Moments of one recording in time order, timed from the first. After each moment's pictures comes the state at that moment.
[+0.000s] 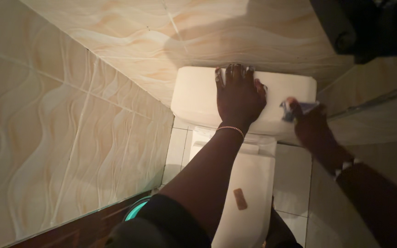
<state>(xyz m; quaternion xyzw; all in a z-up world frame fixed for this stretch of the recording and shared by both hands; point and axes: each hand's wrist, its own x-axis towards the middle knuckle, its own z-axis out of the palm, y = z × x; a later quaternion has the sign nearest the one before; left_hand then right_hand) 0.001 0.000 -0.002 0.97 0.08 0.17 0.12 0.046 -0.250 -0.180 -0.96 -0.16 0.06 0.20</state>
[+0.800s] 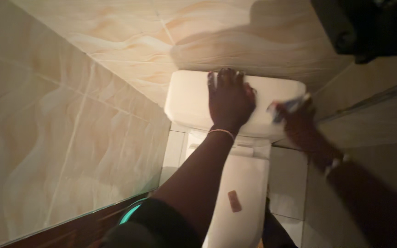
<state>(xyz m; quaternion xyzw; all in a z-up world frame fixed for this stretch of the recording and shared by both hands) -0.001 0.002 -0.002 0.97 0.07 0.18 0.11 0.038 -0.209 -0.118 -0.91 0.01 0.06 0.40</state>
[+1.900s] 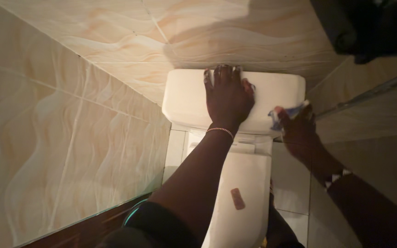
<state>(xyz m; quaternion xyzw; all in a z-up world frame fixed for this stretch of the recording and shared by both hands) 0.002 -0.006 -0.005 0.97 0.08 0.18 0.11 -0.009 -0.231 -0.143 -0.97 -0.22 -0.01 0.04</state>
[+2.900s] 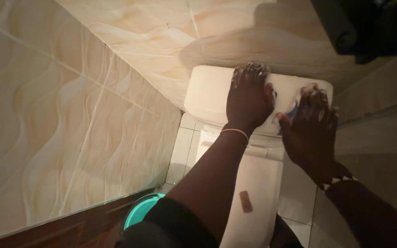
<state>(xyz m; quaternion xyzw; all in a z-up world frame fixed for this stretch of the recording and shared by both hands) -0.004 0.019 -0.024 0.95 0.00 0.24 0.21 -0.038 -0.154 -0.015 -0.97 -0.20 -0.10 0.14</state>
